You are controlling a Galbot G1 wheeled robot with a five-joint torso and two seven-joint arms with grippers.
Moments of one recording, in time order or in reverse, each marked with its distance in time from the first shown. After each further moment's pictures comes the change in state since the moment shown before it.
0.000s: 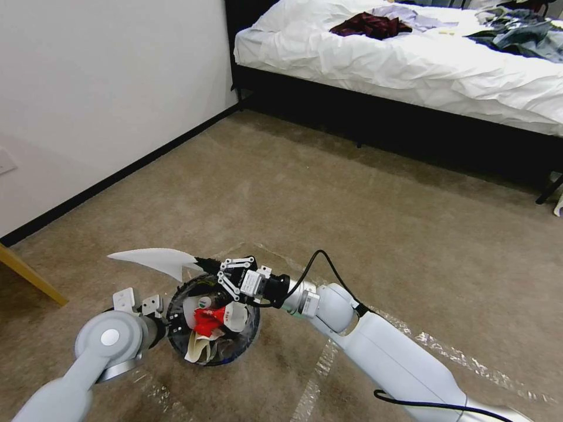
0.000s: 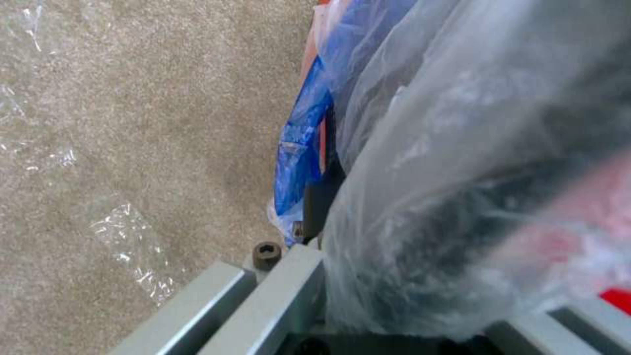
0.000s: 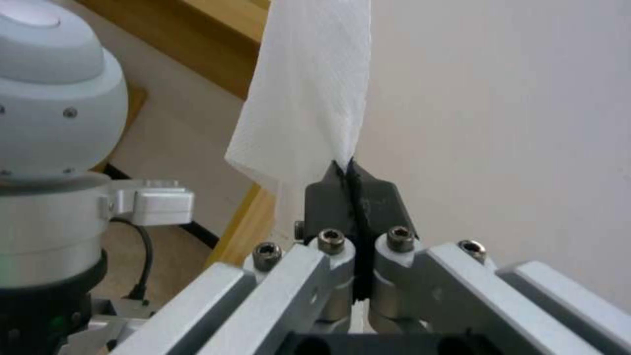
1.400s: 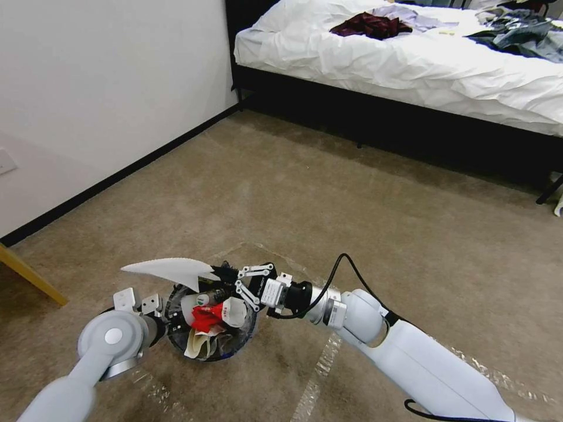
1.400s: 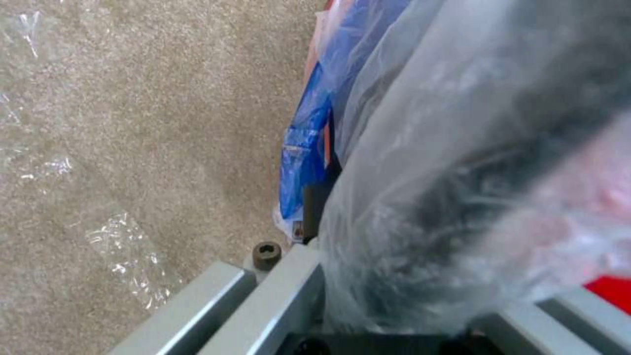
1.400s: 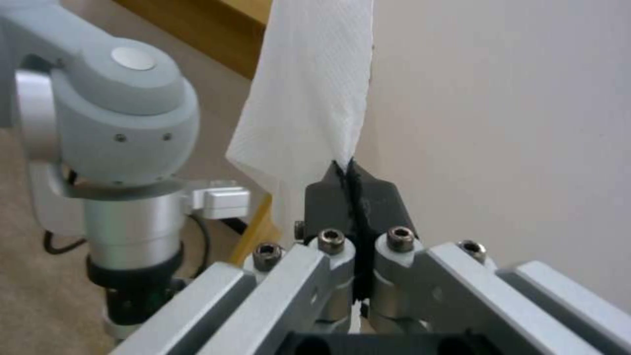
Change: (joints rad) left arm -0.002 -0.021 -0.002 0.022 0.044 0.000 0.031; right arm -0.082 -0.111 -0.002 0.125 0.006 -0.043 -0.003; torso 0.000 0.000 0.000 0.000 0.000
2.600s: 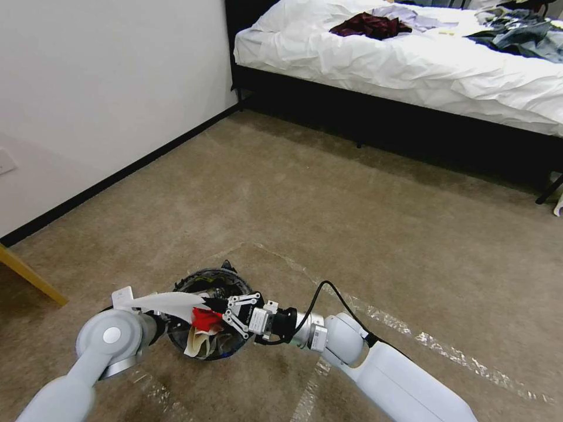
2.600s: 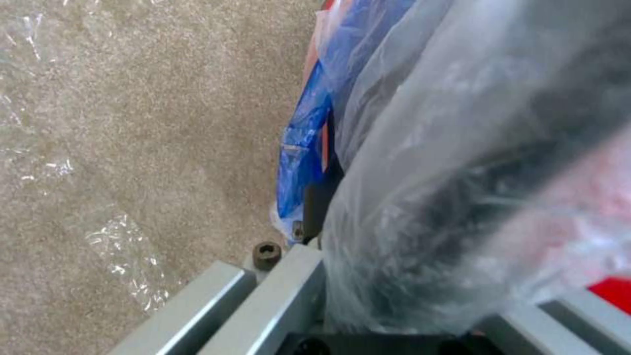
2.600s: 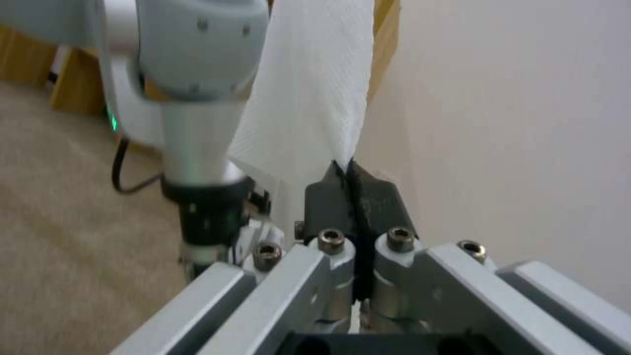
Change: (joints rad) left arm 0.002 -0.004 -0.015 -0.001 -0.005 0.000 0.000; right arm -0.074 0.081 0.005 -0.172 -0.057 0.102 -0.051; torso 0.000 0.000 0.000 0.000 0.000
